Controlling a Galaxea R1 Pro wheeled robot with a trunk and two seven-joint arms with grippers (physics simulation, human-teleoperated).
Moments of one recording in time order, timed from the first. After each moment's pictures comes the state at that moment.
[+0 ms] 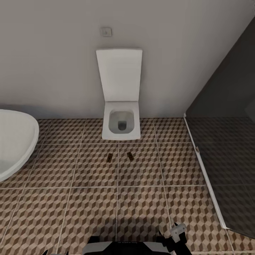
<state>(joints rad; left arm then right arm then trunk) -0.35 0.14 -0.47 0.07 0.39 -0.81 0.05 -0.47 -0.04 0.56 -0.02 -0.17 -0.68 -0.06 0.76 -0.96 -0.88</state>
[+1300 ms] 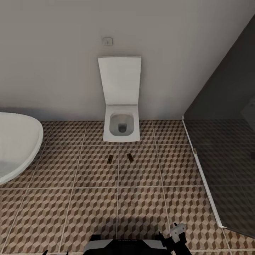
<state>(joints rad) -0.35 0.14 -0.47 0.07 0.39 -0.80 0.05 -0.47 -0.04 0.56 -0.02 -0.17 -0.68 -0.05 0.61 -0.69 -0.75</state>
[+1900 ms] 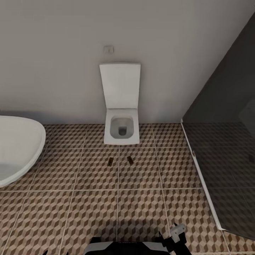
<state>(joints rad) -0.35 0.14 -0.47 0.07 0.39 -0.80 0.05 -0.47 -0.04 0.56 -0.02 -0.17 -0.68 -0.05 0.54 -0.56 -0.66</state>
